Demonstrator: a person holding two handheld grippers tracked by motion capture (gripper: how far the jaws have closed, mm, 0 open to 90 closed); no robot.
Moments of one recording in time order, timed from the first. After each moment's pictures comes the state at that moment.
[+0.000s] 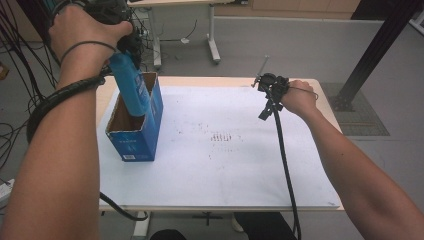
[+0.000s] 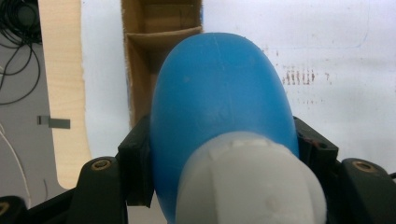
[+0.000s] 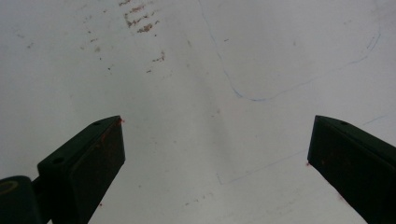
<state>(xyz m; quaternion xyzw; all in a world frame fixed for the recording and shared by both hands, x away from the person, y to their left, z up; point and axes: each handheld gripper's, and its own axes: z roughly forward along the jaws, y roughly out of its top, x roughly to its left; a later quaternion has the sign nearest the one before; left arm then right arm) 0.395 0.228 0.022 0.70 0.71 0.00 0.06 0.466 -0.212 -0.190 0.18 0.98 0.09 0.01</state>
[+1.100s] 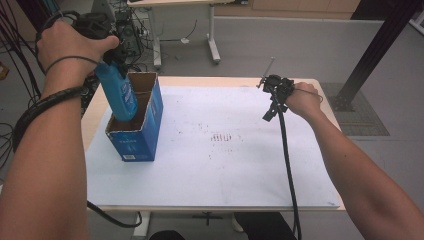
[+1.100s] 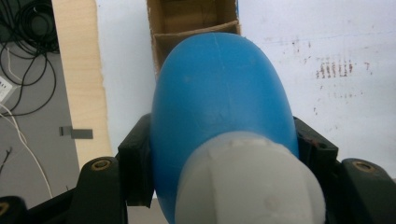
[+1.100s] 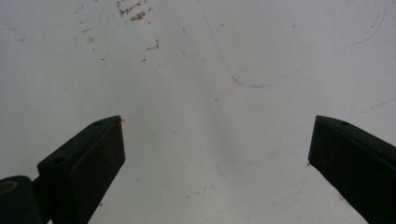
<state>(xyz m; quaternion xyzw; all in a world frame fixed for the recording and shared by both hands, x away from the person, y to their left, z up) 0.403 0.252 -0.014 0.73 0.68 0.01 0.05 0.468 -0.228 -0.198 0.20 0.97 0.10 0.00</state>
